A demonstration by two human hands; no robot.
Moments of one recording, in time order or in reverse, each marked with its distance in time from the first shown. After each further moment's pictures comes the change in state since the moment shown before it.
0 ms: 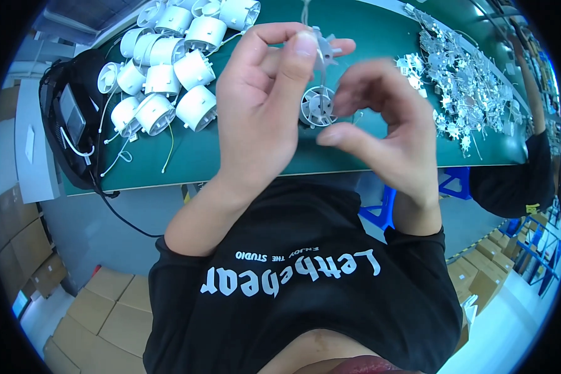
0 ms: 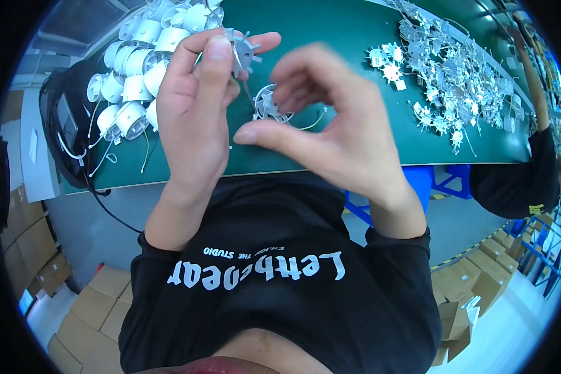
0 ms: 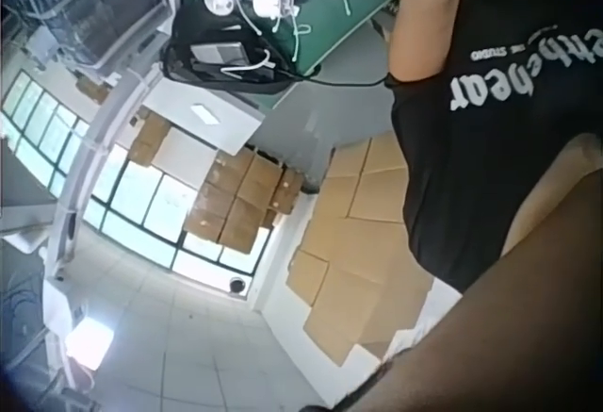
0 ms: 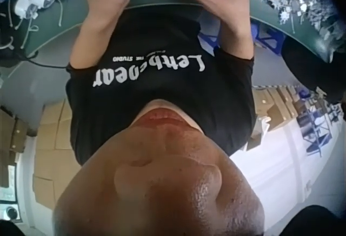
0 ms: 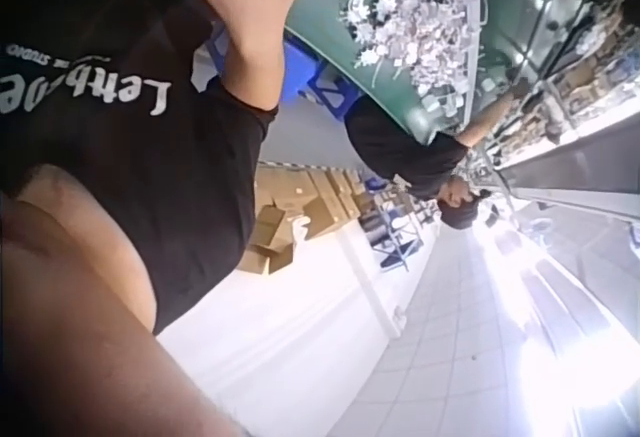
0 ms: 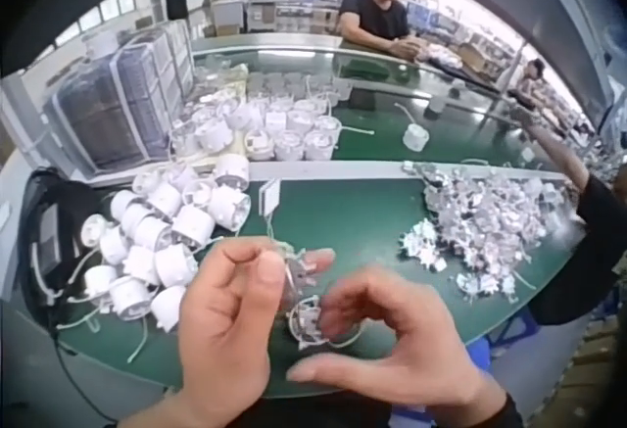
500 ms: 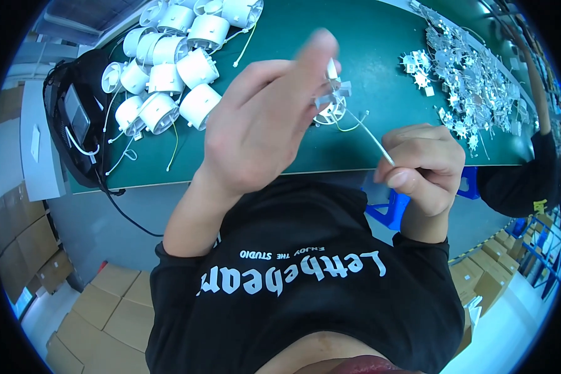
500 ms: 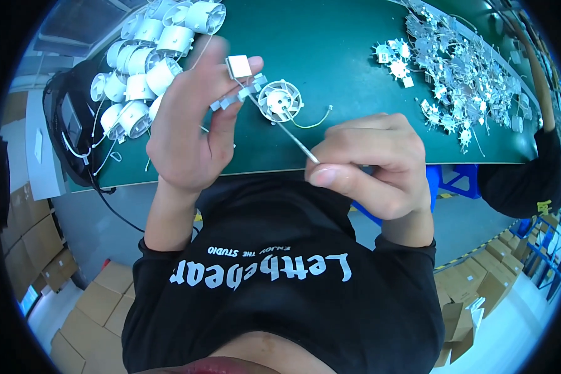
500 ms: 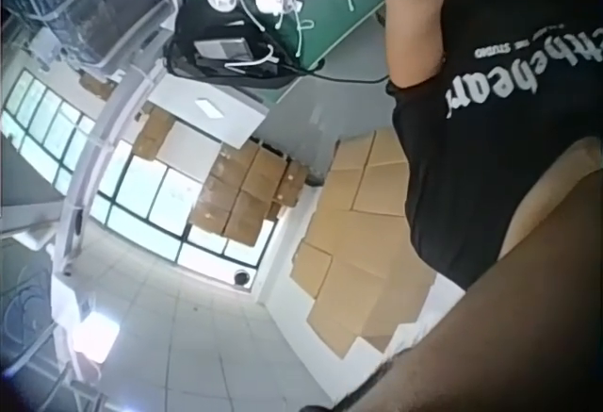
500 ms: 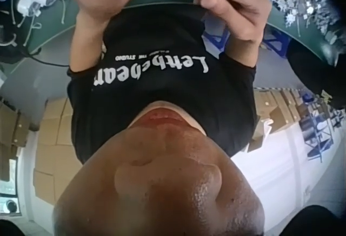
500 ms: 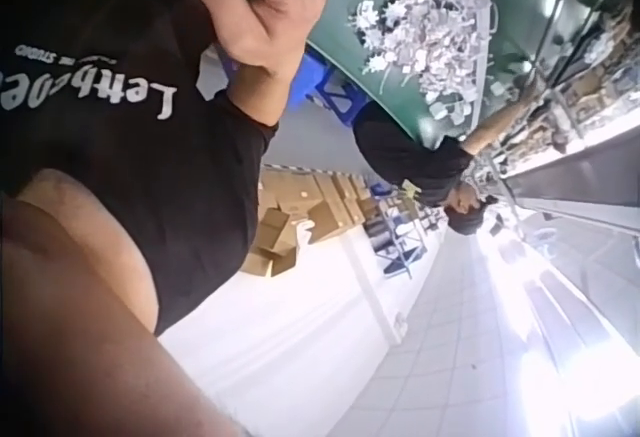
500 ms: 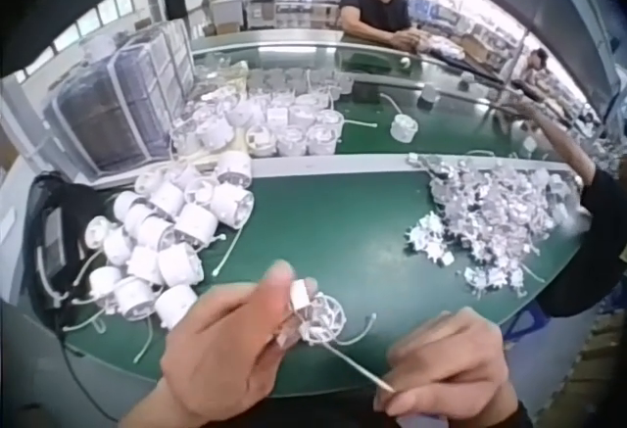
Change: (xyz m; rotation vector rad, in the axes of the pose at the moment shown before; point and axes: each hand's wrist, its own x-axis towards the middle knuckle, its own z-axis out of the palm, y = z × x) left_hand 0.001 -0.010 -0.033 0.824 -0.136 0.896; right_hand -0.025 -0.002 -0.035 0.022 -0.331 -0.222
